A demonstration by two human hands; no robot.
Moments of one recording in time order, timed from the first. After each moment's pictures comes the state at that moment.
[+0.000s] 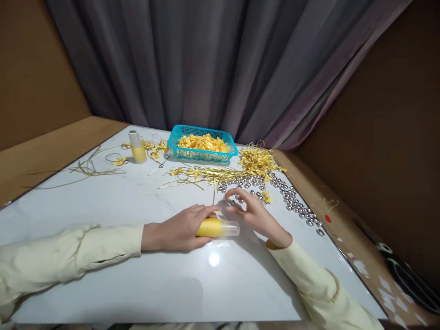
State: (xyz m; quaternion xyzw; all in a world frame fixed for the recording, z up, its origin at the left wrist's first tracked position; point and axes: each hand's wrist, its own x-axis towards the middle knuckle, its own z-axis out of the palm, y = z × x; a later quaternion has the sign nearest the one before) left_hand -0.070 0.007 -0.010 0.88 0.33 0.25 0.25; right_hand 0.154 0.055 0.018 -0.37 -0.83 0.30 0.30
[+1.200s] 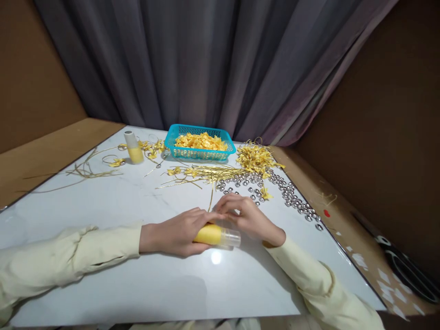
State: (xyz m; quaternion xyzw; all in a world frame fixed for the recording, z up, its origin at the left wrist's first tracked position) left_hand -0.073 0.005 -0.009 0.91 0.25 0.24 0.22; right_hand 0.144 0.047 0.023 -0.28 -0.87 0.32 0.26
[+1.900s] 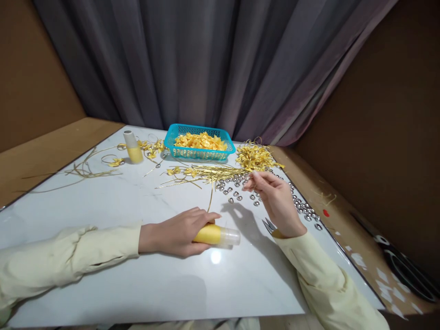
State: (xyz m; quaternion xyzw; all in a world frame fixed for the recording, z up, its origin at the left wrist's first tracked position) left_hand -0.072 0.005 -0.008 0.91 0.25 0.23 0.22; right_hand 0.164 0.056 0.048 -0.41 -0.57 0.47 0.54
